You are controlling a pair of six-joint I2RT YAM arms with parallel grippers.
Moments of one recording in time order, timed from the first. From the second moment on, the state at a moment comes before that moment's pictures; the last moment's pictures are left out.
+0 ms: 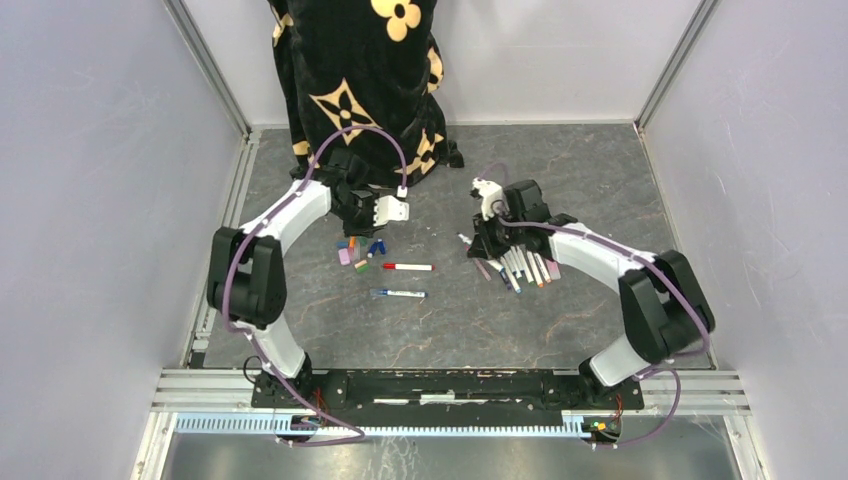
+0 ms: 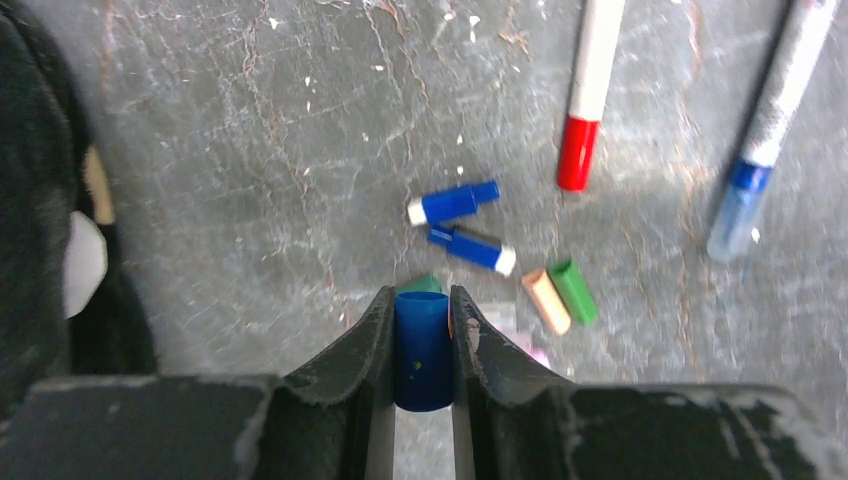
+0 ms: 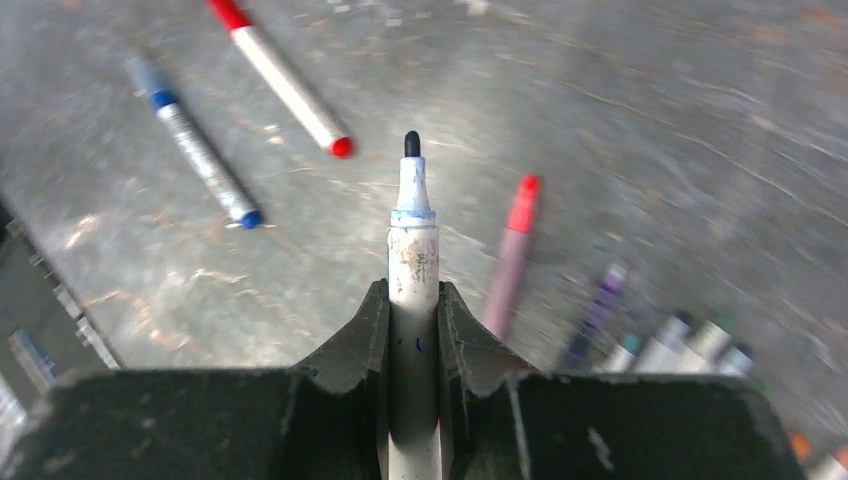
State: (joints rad) left arm -0.27 1.72 1.31 -0.86 0.42 1.32; right arm 0.48 1.59 0.95 -0.20 -0.50 -0.01
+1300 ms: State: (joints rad) left arm -0.32 1.80 1.52 -0.82 0.42 0.93; right arm 0.43 1.33 0.62 0.05 0.07 0.12
